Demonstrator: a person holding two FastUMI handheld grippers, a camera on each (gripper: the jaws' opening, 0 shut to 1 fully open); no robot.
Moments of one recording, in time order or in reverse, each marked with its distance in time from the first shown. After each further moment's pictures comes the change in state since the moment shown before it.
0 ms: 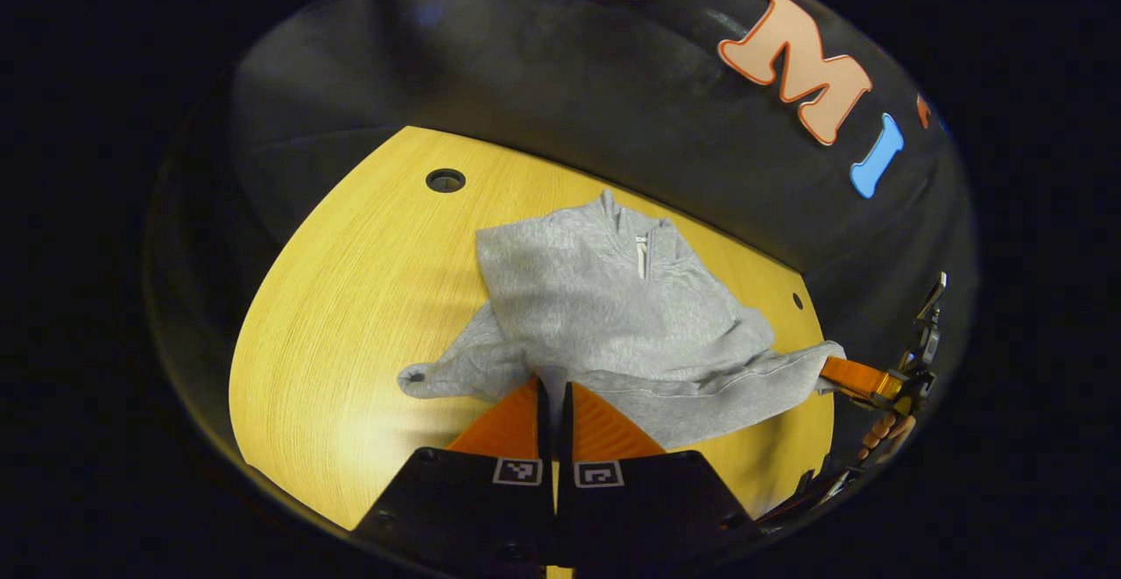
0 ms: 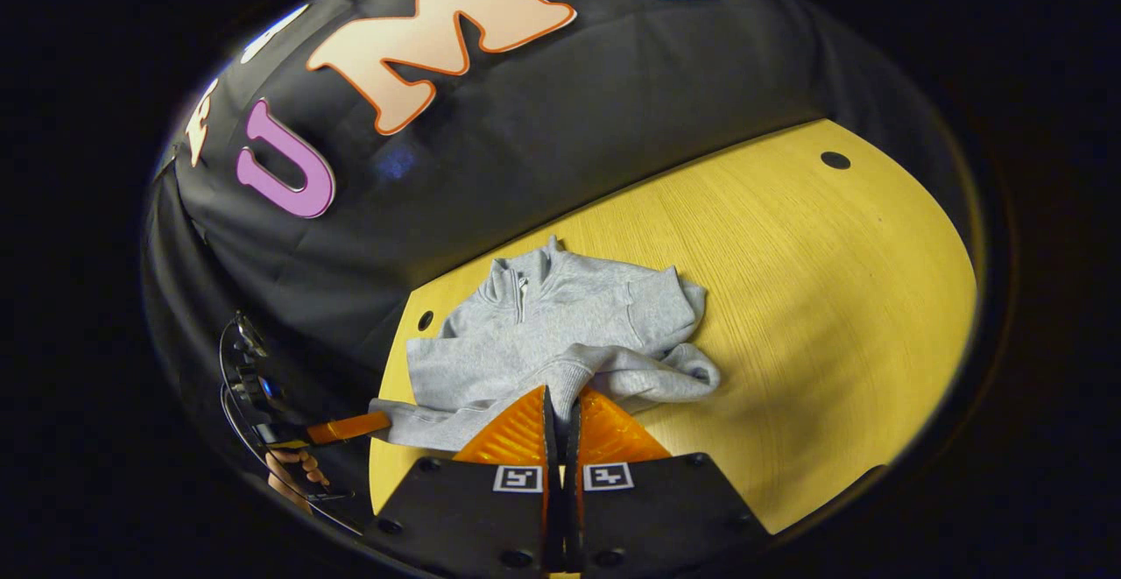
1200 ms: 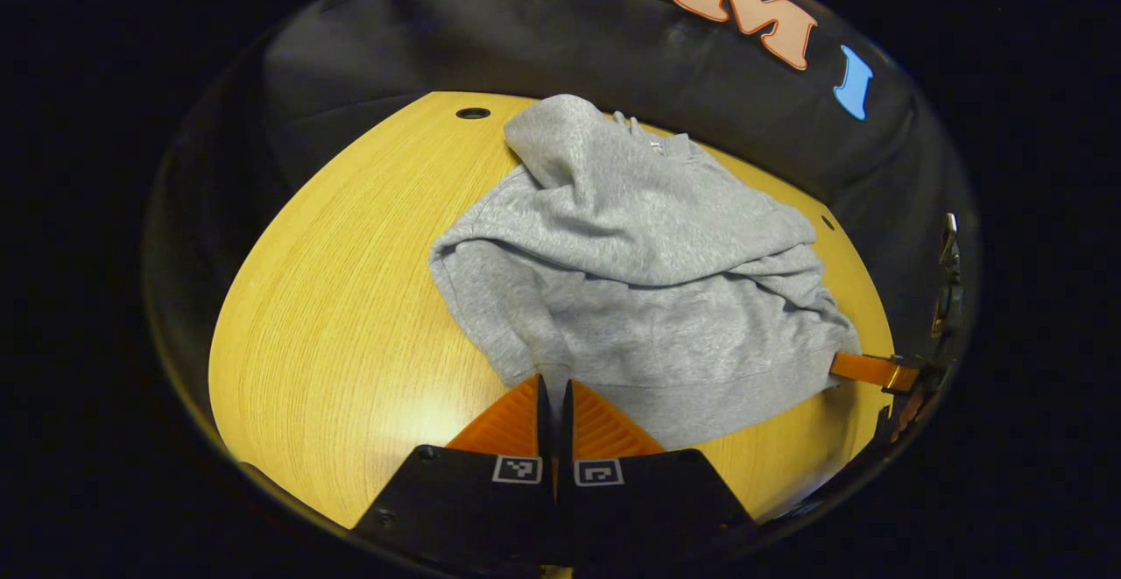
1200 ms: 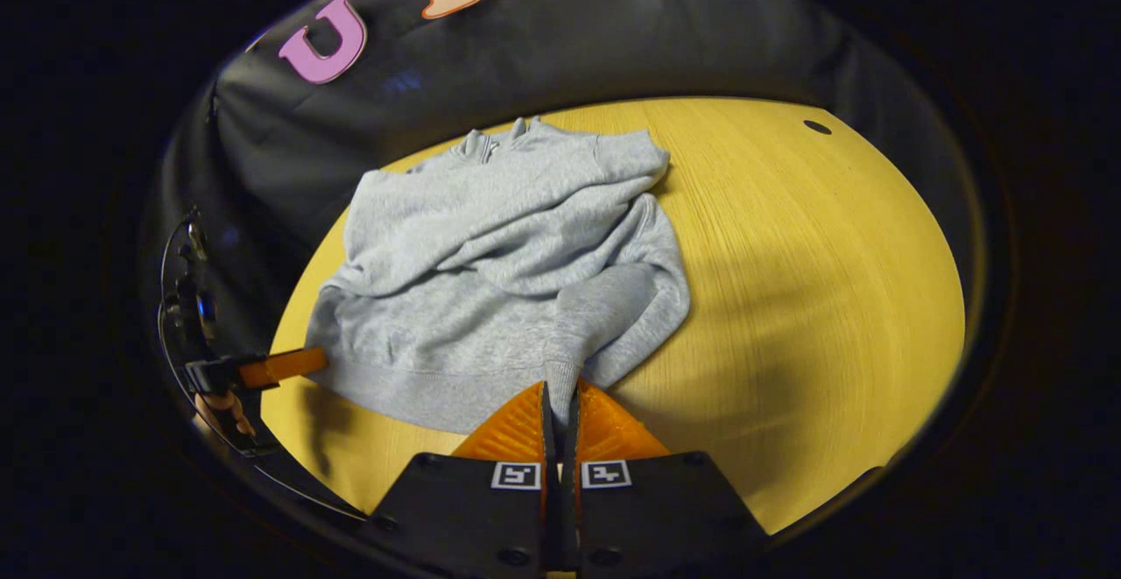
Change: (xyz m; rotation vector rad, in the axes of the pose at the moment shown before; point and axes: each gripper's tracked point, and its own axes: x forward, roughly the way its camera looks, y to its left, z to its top) left arm -0.022 0.027 -0.150 0.111 -0.012 0.101; right arm -0.031 -0.067 -0.154 -0.252 0.122 -0.112
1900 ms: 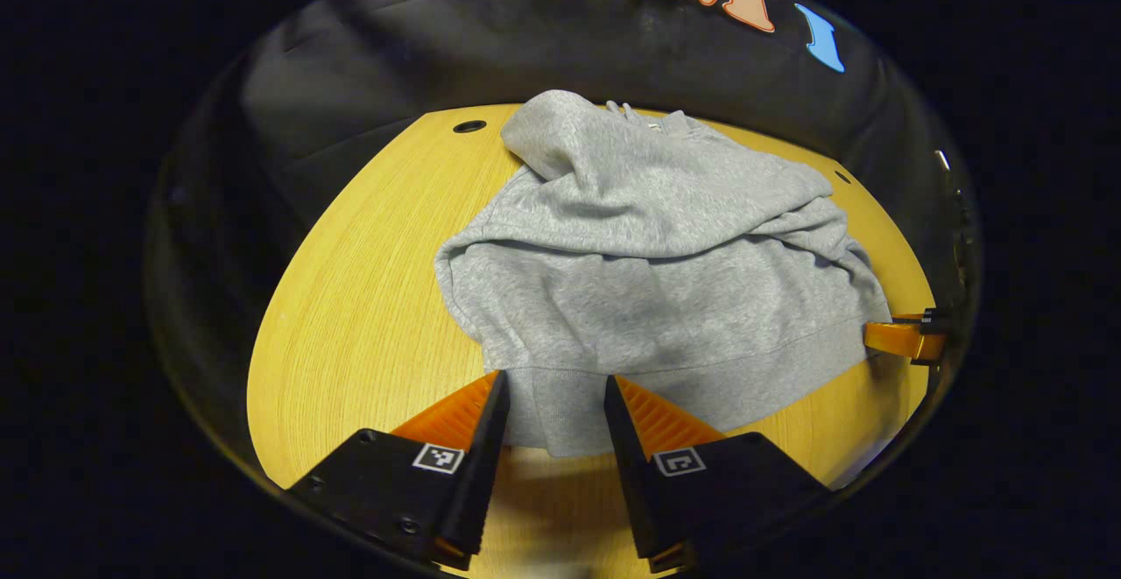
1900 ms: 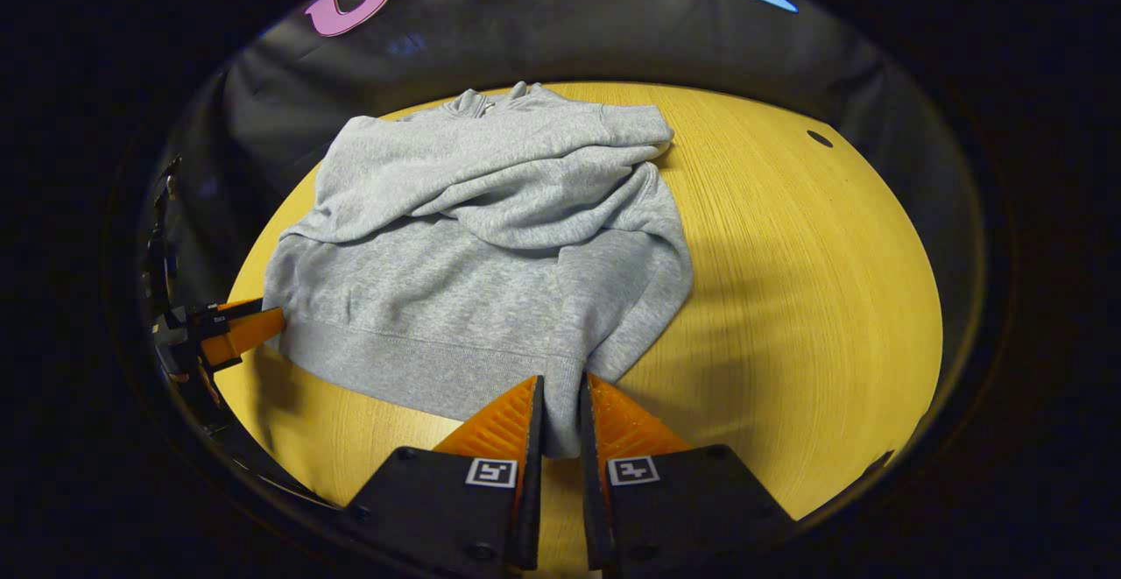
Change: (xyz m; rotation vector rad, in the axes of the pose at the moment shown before) left arm 0.005 0.019 -0.015 0.166 -0.008 0.099; right arm 0.017 -0.011 -0.032 -0.146 0.075 -0.120
